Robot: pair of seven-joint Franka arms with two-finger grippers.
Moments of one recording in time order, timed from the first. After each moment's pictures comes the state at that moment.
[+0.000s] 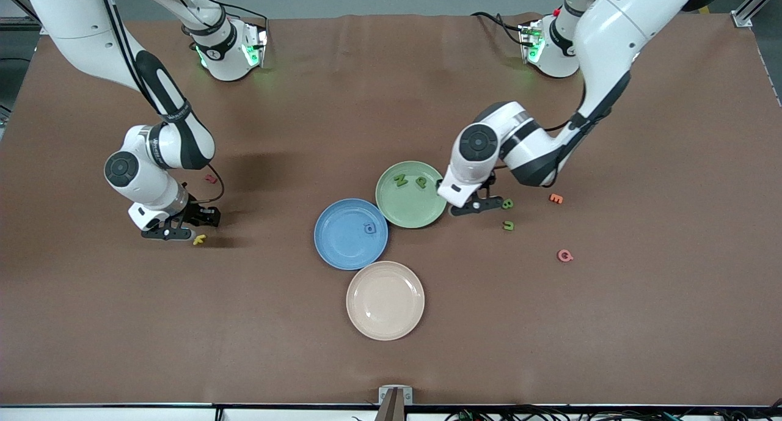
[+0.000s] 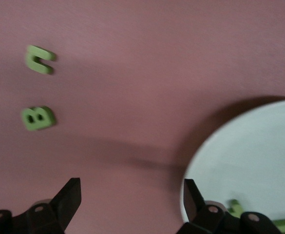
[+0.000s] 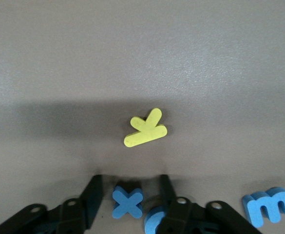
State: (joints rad) left arm 0.10 0.61 -0.77 -1.95 0.51 2.19 -1.10; right arm 0.00 0.43 -0.01 -2.25 0.01 2.71 0.01
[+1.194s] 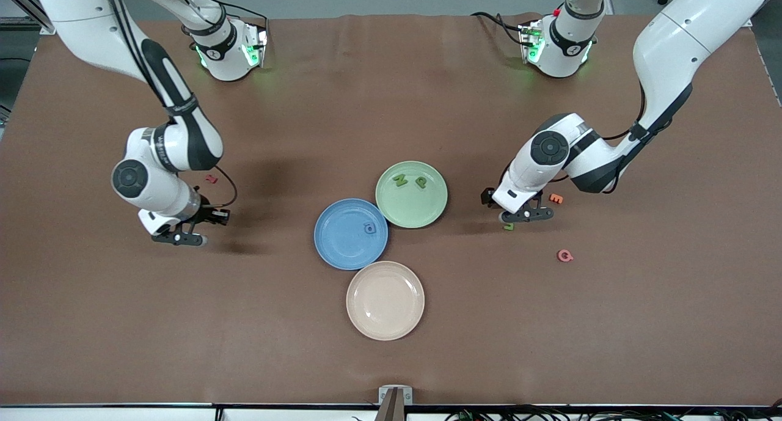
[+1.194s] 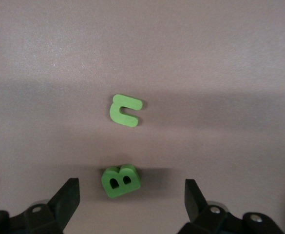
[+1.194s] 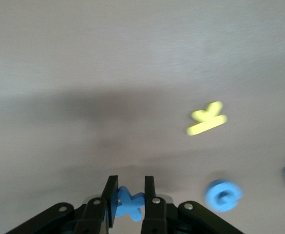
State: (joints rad) left arm 0.47 0.66 -0.88 -2.15 0.78 2.42 -1.01; right arm 0.10 0.39 0.03 -2.13 0.02 2.46 0.27
